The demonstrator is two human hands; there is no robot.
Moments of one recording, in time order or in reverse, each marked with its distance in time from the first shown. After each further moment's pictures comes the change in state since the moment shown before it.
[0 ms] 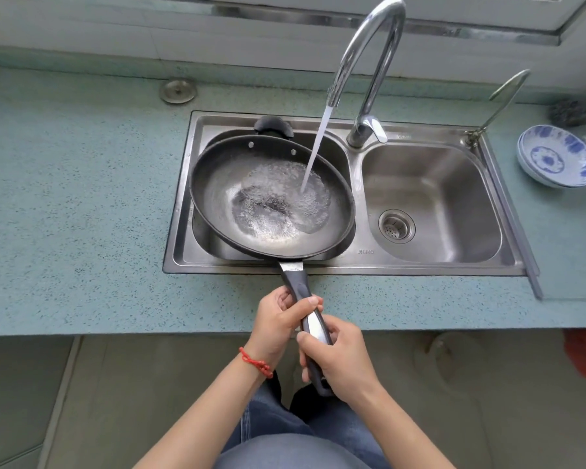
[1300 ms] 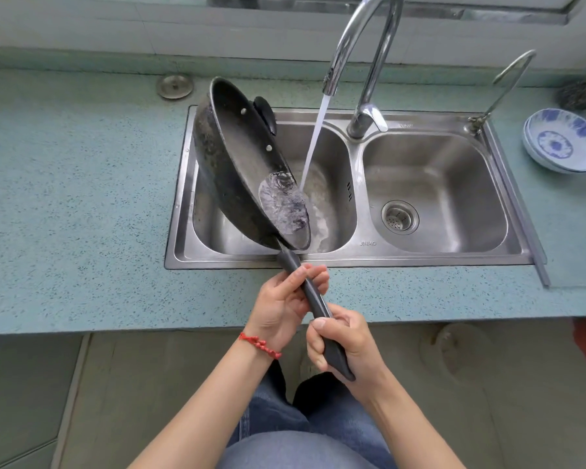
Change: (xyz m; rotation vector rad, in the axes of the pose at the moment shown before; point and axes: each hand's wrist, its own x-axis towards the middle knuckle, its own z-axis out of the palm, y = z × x) left_hand 0.002 0.022 0.012 -0.421 -0.050 -0.119; right_hand 0.008 0.007 -0.011 0.474 -0.238 -0.010
